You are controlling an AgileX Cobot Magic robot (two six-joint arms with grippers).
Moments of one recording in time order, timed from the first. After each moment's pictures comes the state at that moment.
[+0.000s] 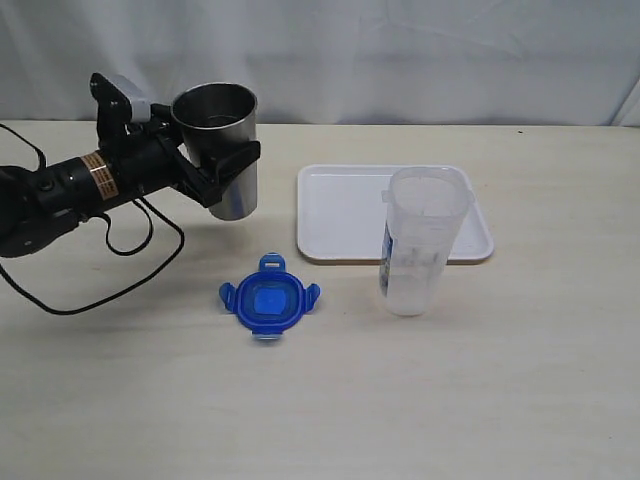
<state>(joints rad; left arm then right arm) -0.15 2.11 -0.98 0.82 -1.14 -0.40 0.02 0.01 0.00 -0.02 0.34 -0.04</state>
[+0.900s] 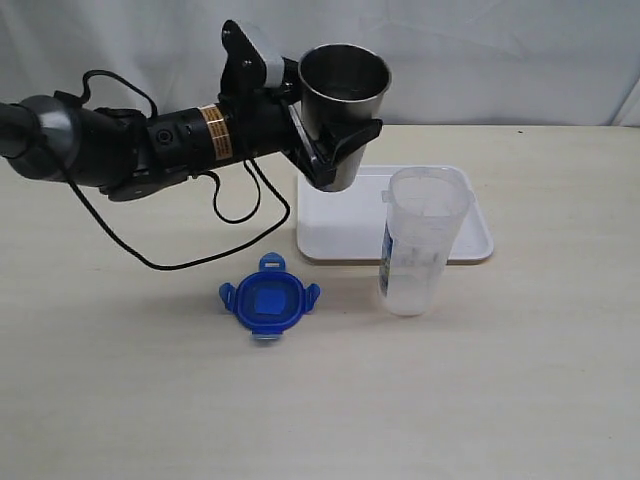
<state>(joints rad) -0.43 2.10 -1.26 0.86 -0.94 -0.41 0.02 0.01 0.00 -0.02 0.34 -0.04</state>
